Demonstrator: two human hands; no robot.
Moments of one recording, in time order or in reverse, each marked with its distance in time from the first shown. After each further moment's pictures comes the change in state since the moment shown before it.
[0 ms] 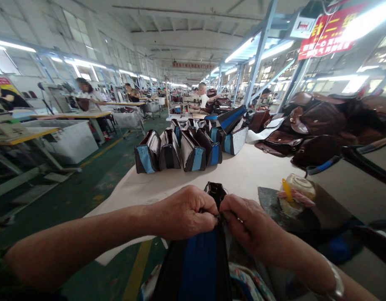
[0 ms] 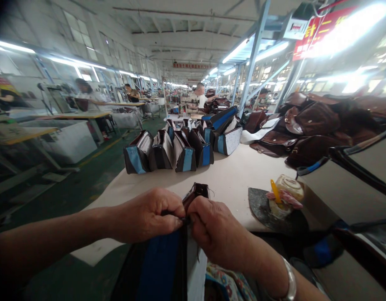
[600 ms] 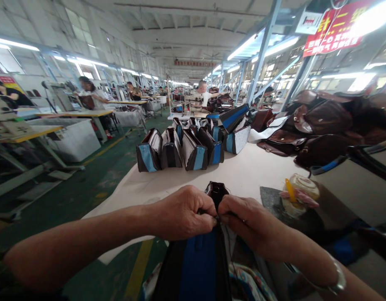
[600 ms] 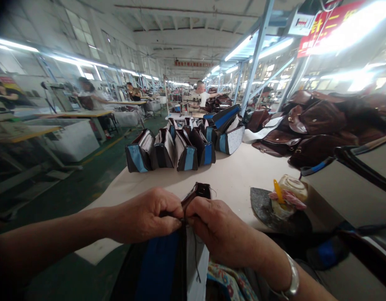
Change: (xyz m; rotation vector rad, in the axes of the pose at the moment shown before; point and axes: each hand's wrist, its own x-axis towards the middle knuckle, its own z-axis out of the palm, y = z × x) left_hand -0.005 -0.006 -0.001 0.001 0.005 -0.051; right_hand 0.007 0.000 -0.007 0.233 -0.138 0.074
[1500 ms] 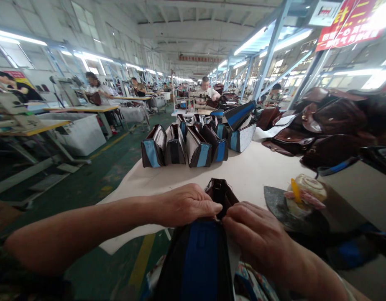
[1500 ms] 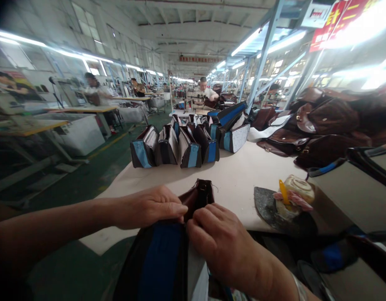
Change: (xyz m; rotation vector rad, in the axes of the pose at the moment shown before) left_hand -0.005 -0.003 -0.009 -0.188 -0.091 -0.128; right_hand -0.016 -0.002 0.018 -0.520 0.124 -0.396
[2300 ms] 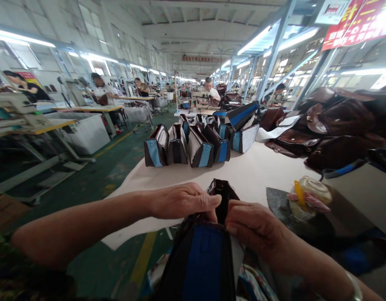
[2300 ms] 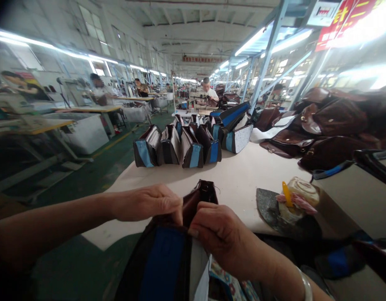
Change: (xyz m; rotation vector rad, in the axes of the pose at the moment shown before) left_hand -0.003 -0.006 -0.009 -0.051 -0.097 0.099; right_hand 0.013 0.005 -0.008 0.675 -0.136 0.375
